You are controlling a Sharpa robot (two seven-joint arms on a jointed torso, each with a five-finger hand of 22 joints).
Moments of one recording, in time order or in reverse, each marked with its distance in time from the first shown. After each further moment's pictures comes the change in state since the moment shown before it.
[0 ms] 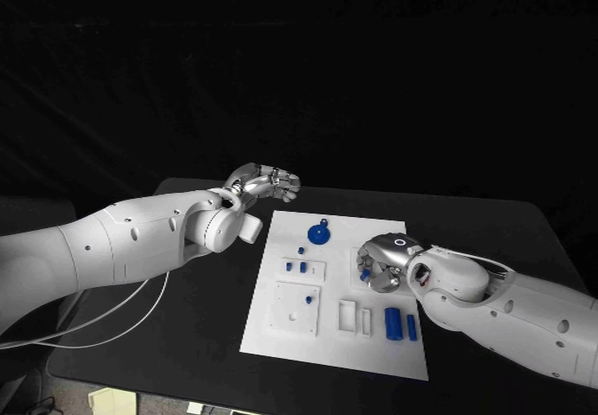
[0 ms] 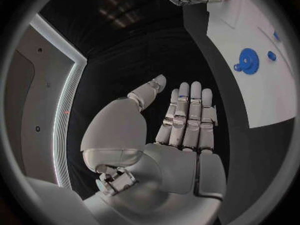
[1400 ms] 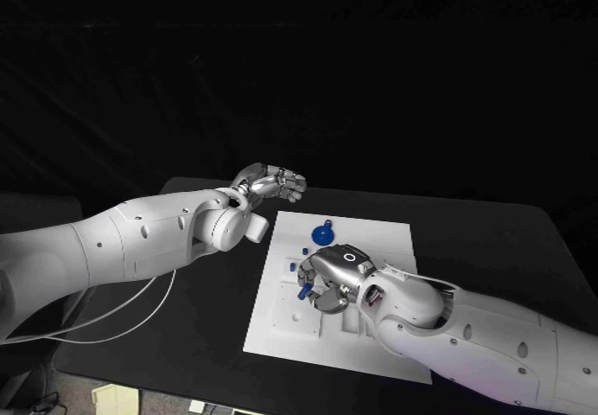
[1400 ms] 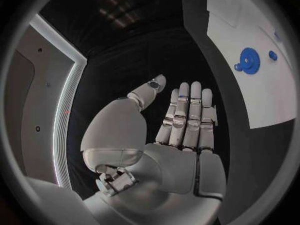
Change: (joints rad) left arm 0.000 0.016 0.000 -0.017 0.000 0.003 0.000; left_hand 0.000 0.000 -0.003 0.003 0.000 0.000 0.000 0.000 -0.001 0.000 0.000 0.000 -0.002 0.000 0.000 -0.004 0.005 0.000 0.000 0.000 -0.004 0.001; right arm -0.042 0.133 -0.004 0.134 0.015 -0.127 0.007; right_hand -0.002 0.002 0.037 -0.009 -0.004 0.017 -0.009 0.005 0.007 0.021 -0.011 0.011 0.027 0.004 -0.007 0.007 -0.004 -0.001 0.013 -0.011 0.004 0.000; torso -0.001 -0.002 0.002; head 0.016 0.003
